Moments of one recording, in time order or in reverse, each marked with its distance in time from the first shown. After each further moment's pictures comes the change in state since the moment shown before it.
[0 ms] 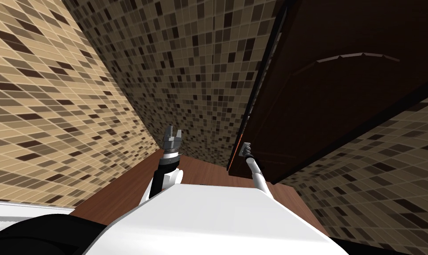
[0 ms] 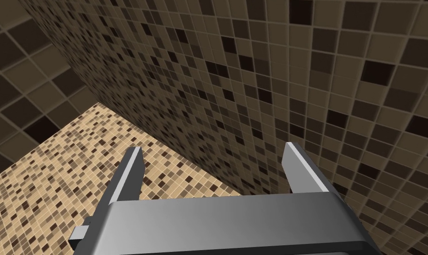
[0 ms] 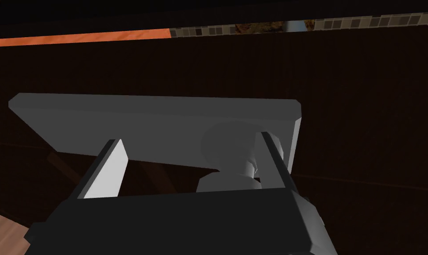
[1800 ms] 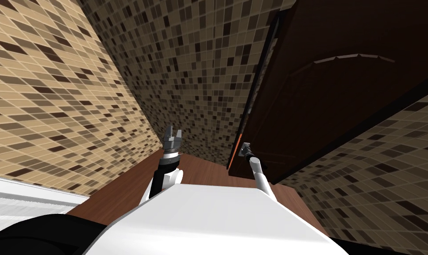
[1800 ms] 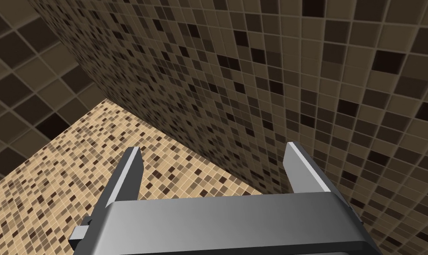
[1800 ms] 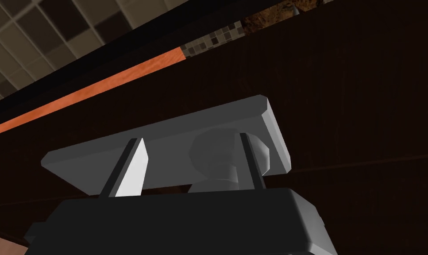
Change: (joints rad) arm 0.005 -0.020 -0.022 -0.047 -0.244 0.129 -0.071
